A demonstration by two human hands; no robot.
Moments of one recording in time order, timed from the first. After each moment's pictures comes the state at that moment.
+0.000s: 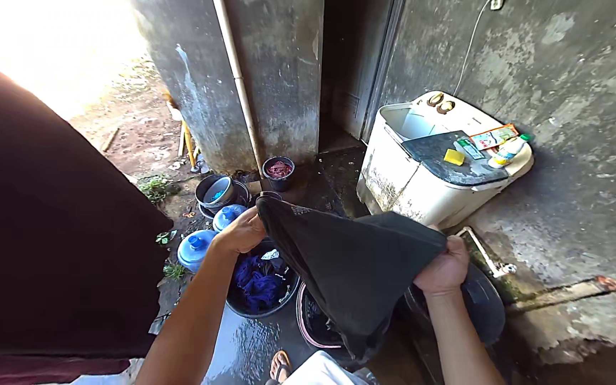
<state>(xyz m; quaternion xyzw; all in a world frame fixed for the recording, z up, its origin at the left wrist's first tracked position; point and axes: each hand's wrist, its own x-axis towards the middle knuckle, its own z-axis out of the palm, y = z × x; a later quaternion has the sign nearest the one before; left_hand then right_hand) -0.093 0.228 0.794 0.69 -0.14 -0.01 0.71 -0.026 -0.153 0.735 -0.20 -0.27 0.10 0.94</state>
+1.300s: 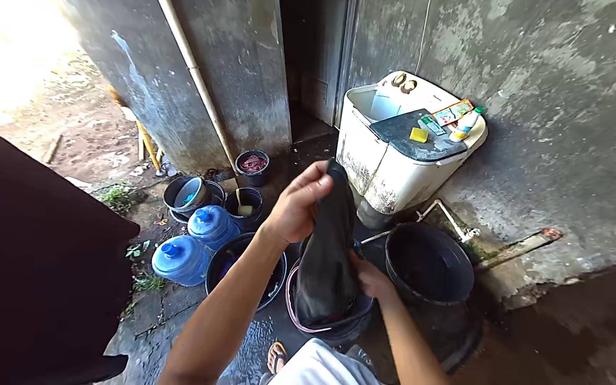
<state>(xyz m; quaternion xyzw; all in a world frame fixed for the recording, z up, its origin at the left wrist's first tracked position) -0.049 0.075 0.826 0.48 -0.23 -0.09 0.84 -0.048 -0.144 0.592 -0.69 0.10 0.31 0.64</state>
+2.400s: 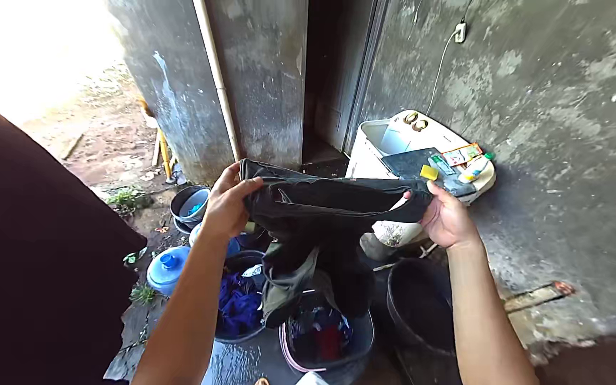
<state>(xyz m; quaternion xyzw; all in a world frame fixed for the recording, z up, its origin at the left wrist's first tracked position) -0.035 0.215 0.847 0.61 0.03 0.18 0.77 0.067 -0.180 0.838 -0.55 -0.05 0.06 0.83</state>
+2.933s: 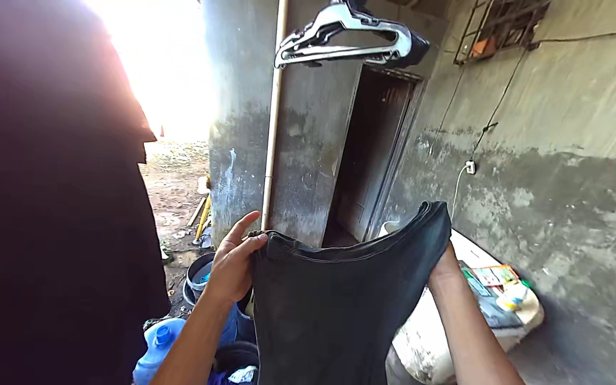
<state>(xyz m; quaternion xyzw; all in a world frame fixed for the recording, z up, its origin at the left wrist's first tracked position) -0.066 0.265 0.923 0.51 -0.04 0.34 0.79 0.075 -0.037 0.980 -0.48 -0.22 -0.08 0.84</state>
